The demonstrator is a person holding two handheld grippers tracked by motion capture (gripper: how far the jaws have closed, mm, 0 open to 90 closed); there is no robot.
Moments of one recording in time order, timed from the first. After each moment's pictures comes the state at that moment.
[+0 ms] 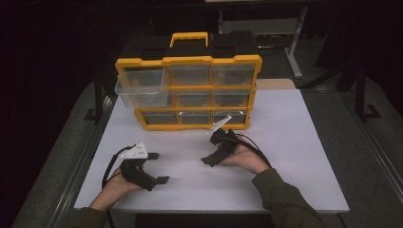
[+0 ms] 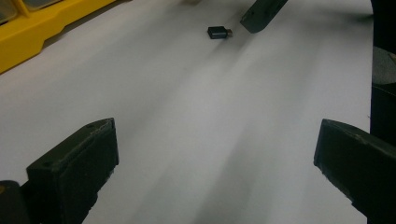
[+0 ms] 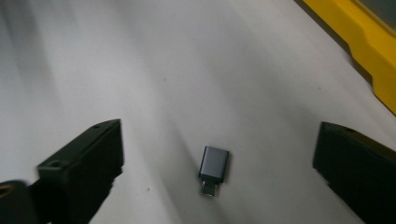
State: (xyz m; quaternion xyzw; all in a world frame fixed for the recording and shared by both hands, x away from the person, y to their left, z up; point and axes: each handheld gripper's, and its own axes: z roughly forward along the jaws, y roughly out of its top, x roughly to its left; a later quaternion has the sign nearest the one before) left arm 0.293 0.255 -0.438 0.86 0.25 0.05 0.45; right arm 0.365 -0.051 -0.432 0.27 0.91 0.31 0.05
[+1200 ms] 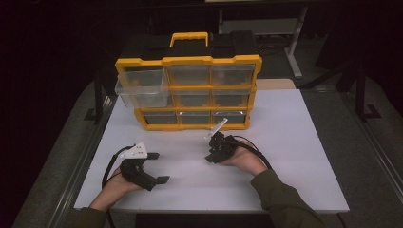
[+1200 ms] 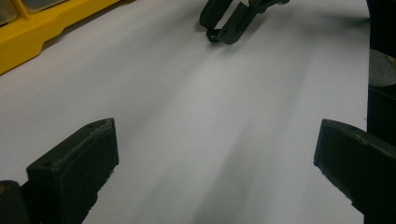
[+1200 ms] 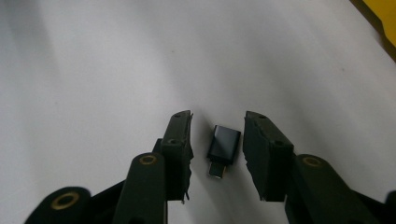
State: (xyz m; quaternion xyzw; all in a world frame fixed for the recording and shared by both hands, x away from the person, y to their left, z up) left arm 0.293 0.255 -0.437 0.86 0.25 0.05 0.45; right arm 0.362 -0.048 -0.438 0.25 0.93 0.28 0.04
